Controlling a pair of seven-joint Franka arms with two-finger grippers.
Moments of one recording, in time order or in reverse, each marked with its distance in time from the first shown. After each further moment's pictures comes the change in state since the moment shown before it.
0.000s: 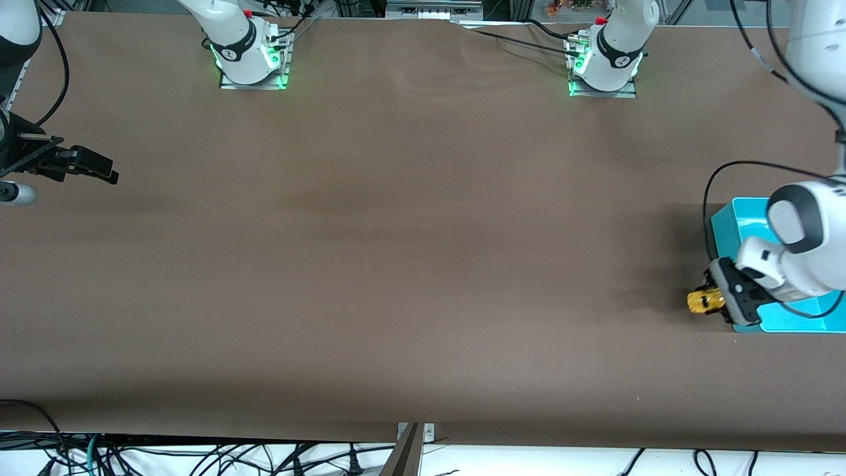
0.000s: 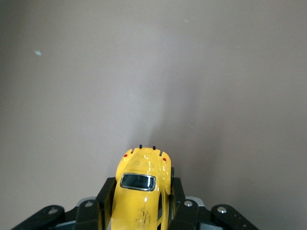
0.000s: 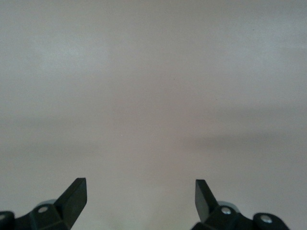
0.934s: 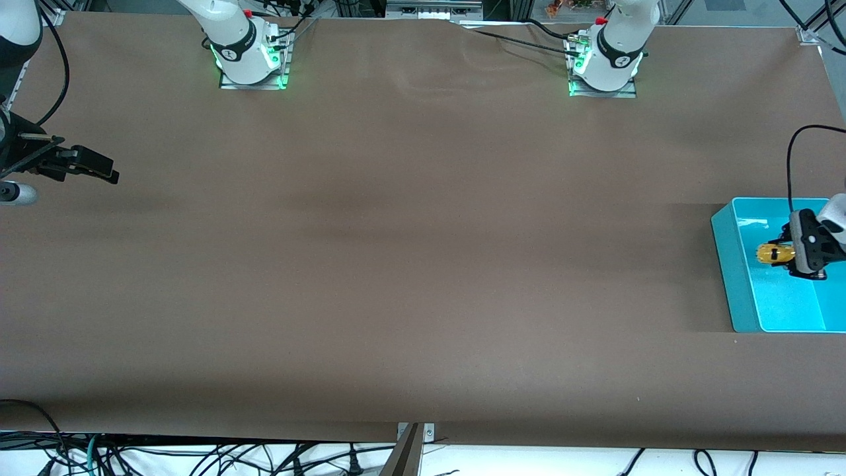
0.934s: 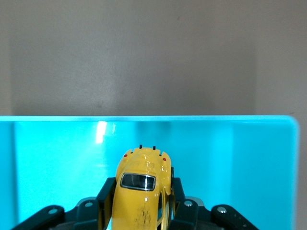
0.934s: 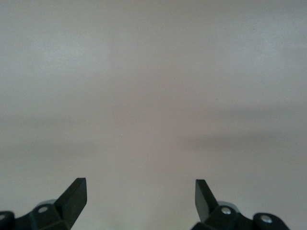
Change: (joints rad) left arm 0.237 0.027 0.009 -0.077 0.161 0.022 0.419; right arm 0.000 0.000 0.000 0.000 0.000 -0.001 -0.002
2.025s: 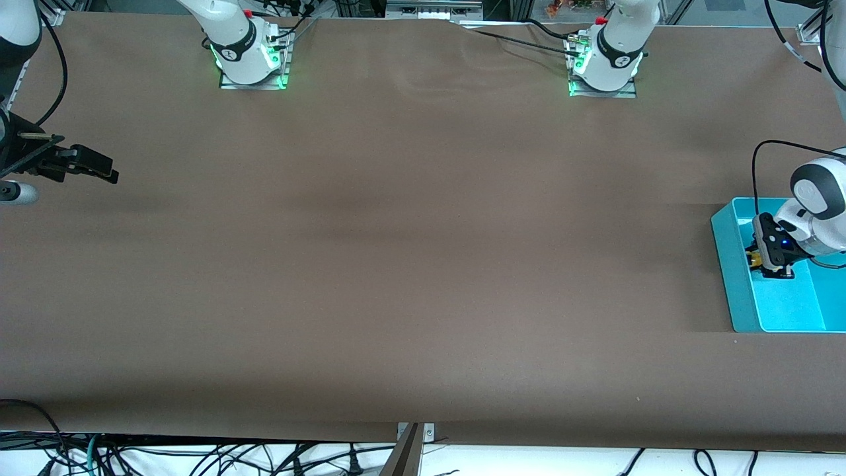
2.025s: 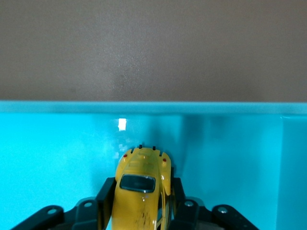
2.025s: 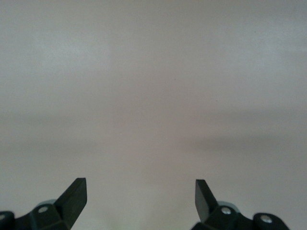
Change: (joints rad) left arm 0.040 0.037 0.003 -0.183 0.000 0.334 0.016; right arm -0.001 0.000 -0.001 0.000 0.000 0.001 -0.025
